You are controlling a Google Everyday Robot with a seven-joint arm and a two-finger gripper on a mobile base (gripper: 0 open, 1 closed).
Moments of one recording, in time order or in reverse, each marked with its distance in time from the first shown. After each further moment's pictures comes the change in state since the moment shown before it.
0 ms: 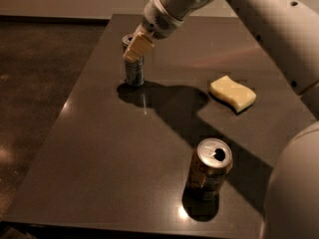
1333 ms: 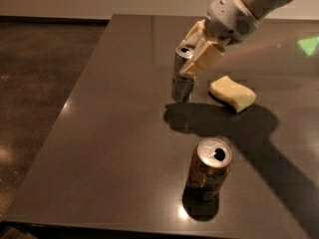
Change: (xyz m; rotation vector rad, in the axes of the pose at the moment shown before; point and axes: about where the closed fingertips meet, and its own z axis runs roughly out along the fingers) arm 0.087 0.072 -0.114 -0.161 -0.007 -0.221
